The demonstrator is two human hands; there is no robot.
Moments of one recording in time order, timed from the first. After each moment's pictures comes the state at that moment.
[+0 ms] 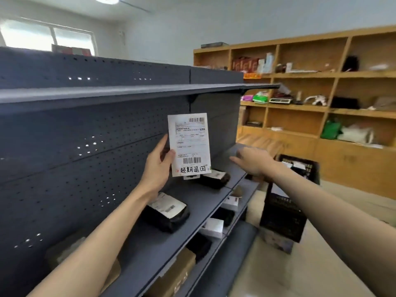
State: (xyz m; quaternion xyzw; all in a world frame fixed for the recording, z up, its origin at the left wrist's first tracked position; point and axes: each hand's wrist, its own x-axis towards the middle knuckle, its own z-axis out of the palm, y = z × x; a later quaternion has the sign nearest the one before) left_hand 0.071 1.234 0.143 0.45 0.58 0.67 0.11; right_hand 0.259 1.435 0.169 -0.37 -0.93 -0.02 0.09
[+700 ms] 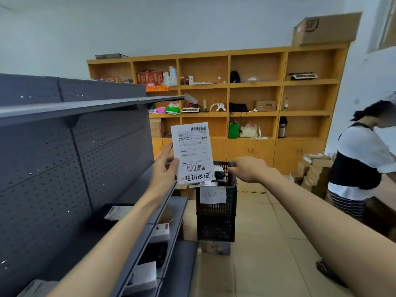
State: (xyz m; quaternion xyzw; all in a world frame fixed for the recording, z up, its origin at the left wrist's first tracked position) left_hand 0.194 1.513 0.143 0.59 0.44 0.62 0.27; right_hand 0.438 1.603 0.160 -0.60 -0.80 -0.03 0.06
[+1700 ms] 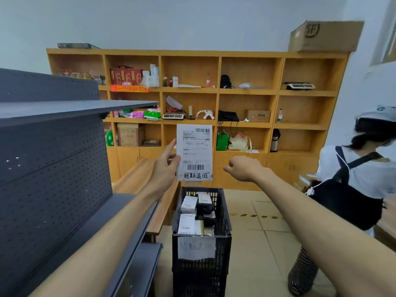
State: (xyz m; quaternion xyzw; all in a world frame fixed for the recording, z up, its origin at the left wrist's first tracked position) left_hand 0.206 1.975 0.160 0.61 0.43 0.59 0.31; right_hand 0.446 2.035 0.185 -0.63 -0.77 -0.04 0.07
